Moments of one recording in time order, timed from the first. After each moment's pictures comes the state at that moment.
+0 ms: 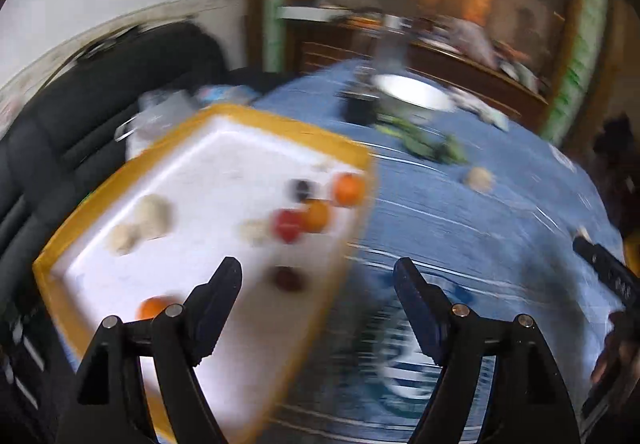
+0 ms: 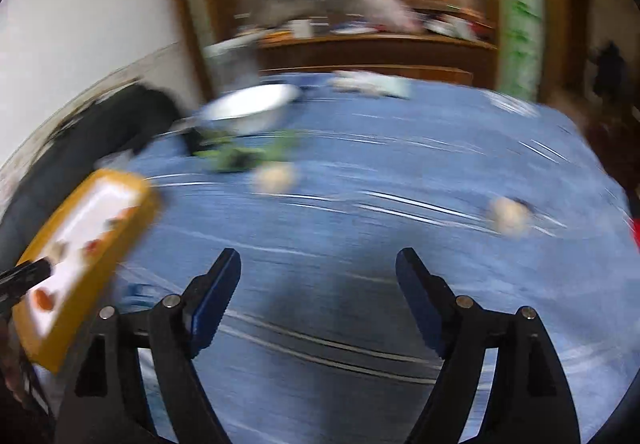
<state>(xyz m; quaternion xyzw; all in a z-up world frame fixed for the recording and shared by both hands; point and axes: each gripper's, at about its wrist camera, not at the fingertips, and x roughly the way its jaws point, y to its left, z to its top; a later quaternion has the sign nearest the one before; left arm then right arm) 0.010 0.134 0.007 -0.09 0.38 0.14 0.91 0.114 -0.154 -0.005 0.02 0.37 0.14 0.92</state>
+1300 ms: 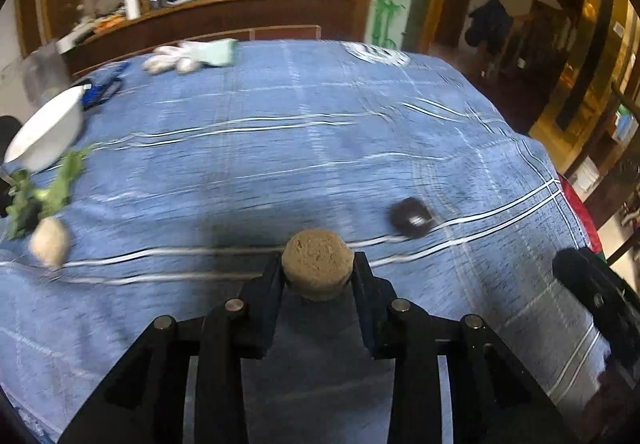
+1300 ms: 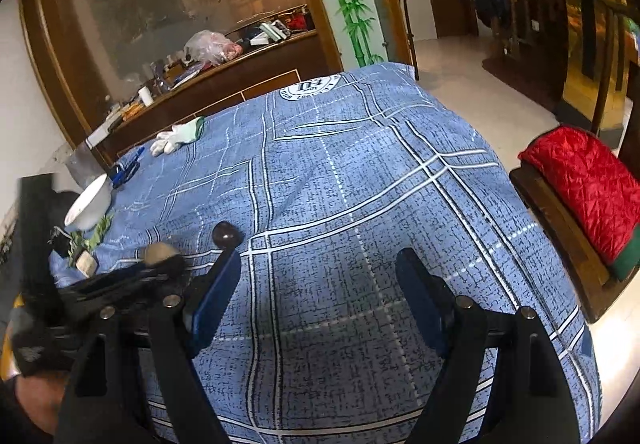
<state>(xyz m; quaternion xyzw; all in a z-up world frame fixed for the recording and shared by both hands) 0.198 -0.157 -0.046 0.01 0.42 -0.10 0.90 0.153 -0.371 -0.032 0.14 0.35 -0.01 0.93</state>
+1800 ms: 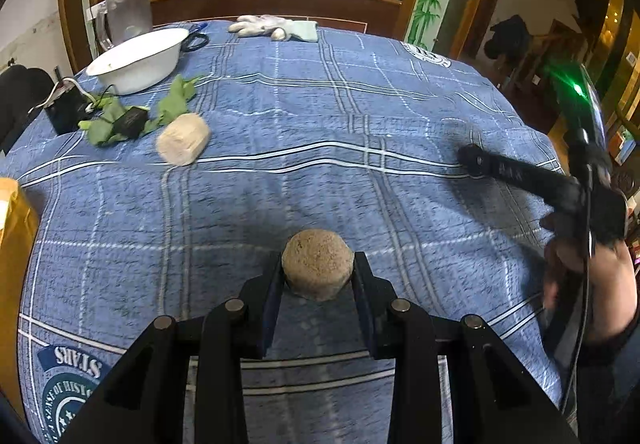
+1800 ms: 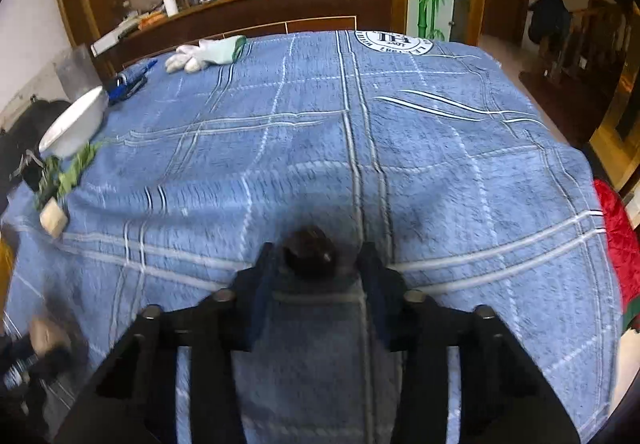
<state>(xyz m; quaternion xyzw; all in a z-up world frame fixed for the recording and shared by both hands) 0.139 -0.062 -0.048 -0.03 0.44 -0.08 0.89 0.250 -0.279 -0.059 0.03 0.44 0.03 0.90</state>
